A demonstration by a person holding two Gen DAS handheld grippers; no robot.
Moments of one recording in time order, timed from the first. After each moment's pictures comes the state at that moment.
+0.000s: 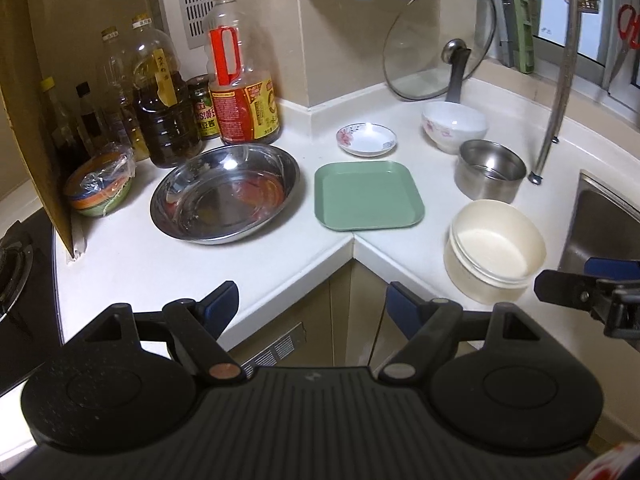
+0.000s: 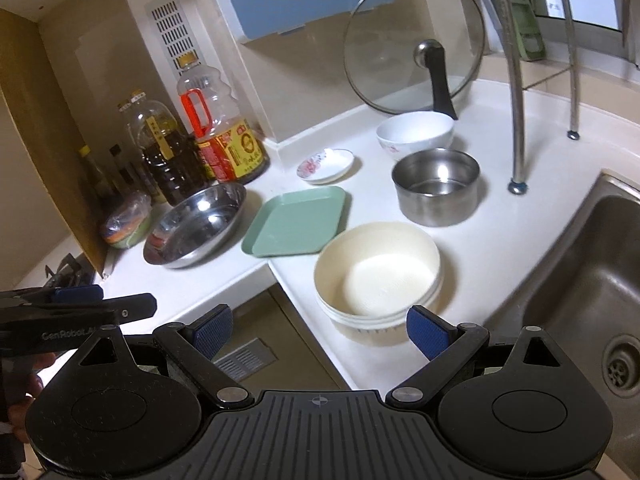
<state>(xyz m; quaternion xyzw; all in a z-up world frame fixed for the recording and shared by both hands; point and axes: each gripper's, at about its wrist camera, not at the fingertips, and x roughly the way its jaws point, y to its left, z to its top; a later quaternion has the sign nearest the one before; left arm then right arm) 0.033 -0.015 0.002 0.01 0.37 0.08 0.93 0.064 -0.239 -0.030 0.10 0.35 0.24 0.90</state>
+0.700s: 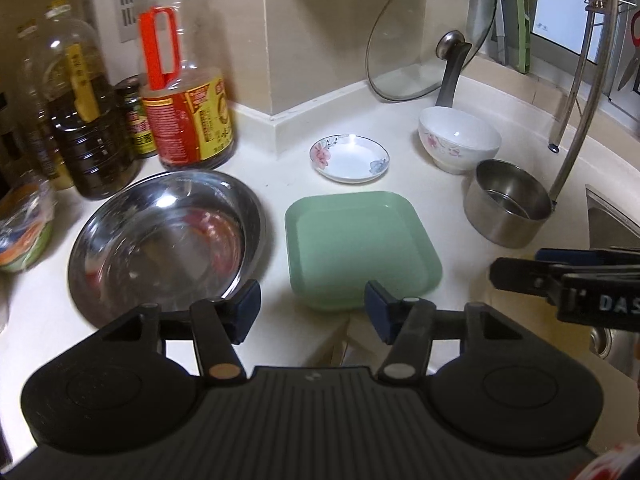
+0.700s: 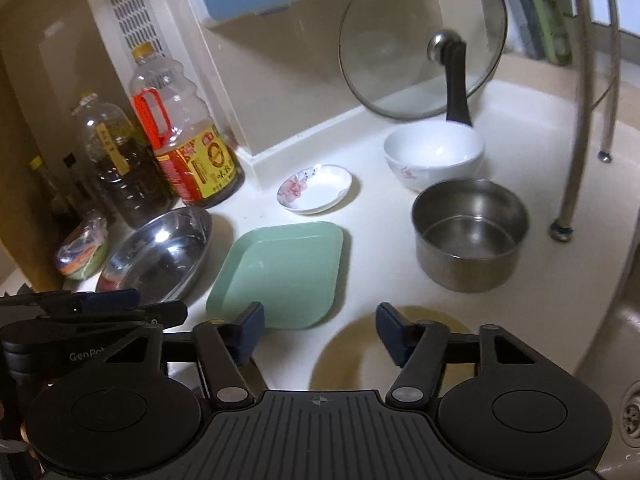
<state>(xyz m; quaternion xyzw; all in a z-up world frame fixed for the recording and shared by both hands) 0.165 0.019 -0.033 0.00 0.38 0.00 0.92 0.182 -0.184 -0.054 0.09 0.37 0.21 0.90</state>
